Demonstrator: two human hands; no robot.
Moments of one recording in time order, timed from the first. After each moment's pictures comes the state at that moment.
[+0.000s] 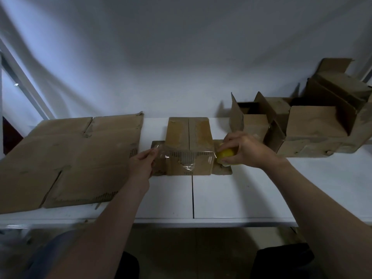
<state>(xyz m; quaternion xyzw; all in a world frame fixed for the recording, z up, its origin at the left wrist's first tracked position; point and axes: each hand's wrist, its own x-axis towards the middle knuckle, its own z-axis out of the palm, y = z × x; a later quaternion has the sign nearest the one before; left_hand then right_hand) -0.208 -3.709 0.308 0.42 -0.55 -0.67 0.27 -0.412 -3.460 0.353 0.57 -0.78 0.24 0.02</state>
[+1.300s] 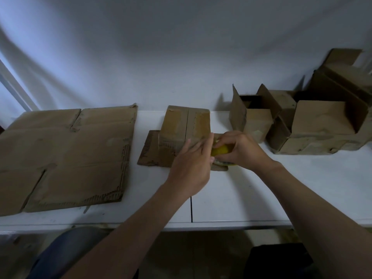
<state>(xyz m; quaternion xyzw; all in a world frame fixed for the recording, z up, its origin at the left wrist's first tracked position) -0.249 -3.617 0.337 0.04 -0.98 -0.15 0.16 -0.414 -3.481 0.326 0.55 -0.78 0.31 0.05</state>
